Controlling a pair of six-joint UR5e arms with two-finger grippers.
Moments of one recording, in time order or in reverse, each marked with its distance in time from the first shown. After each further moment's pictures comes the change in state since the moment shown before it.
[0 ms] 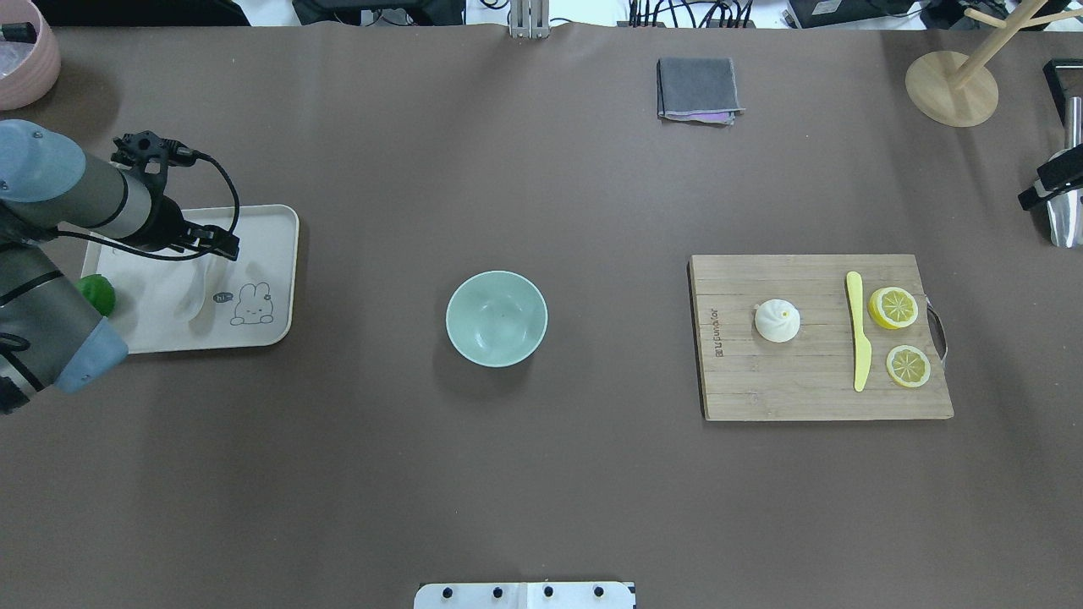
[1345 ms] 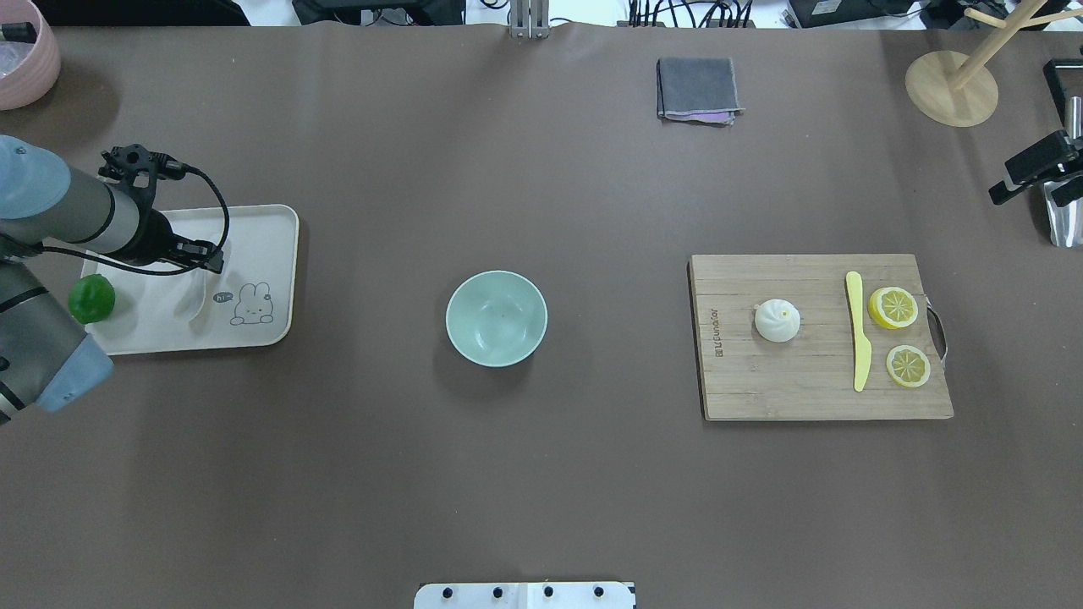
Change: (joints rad) left arm 0.015 0.046 -0.053 0.004 0.001 -0.005; right arm -0.030 0.026 0.003 0.000 -0.012 0.049
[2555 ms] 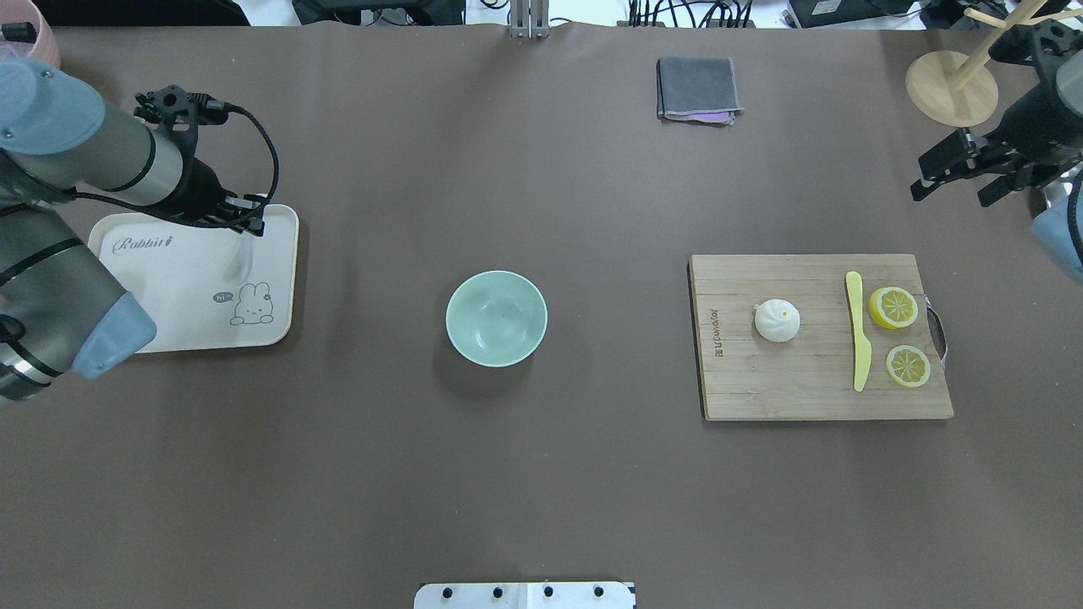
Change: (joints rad) left arm -0.012 -0.149 -0.178 0.241 -0.040 -0.145; right arm -0.160 0.091 0.028 0.044 -0.109 0.286
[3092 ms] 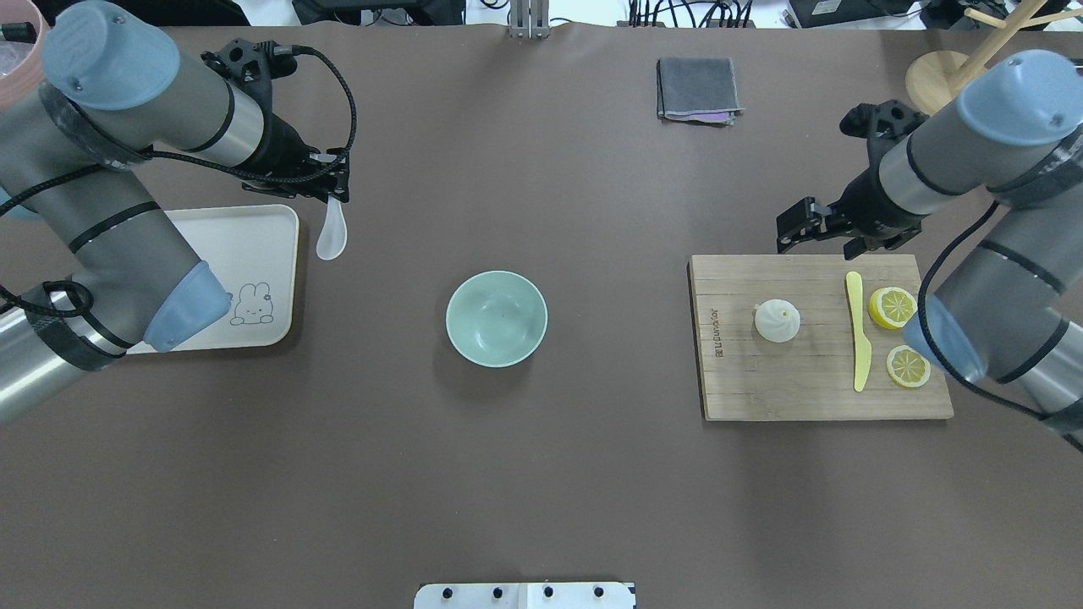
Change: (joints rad) left arm 0.035 -0.154 0.011 0.011 -0.005 -0.214; right arm -0.296 0.019 0.009 0.238 -0.212 0.401
